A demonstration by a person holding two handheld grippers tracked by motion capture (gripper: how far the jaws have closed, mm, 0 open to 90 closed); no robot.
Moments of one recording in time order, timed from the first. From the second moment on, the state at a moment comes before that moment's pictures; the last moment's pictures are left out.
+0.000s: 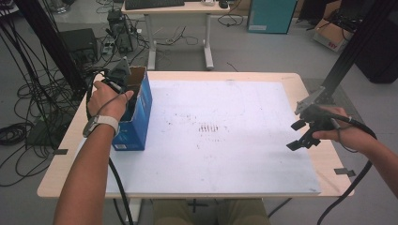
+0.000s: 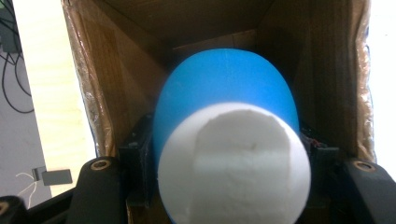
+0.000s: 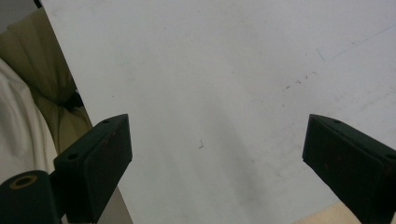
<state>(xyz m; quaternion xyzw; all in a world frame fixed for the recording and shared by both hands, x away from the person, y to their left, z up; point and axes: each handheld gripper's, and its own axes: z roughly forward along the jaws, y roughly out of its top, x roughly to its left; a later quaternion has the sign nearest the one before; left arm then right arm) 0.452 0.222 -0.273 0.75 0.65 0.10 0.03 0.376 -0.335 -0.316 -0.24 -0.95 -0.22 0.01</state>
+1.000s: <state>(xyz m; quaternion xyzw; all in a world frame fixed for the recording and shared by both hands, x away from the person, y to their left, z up) 0.451 0.223 -0.273 0.75 0.65 0.10 0.03 0.375 -0.335 -0.313 -0.24 -0.95 -0.22 0.00</state>
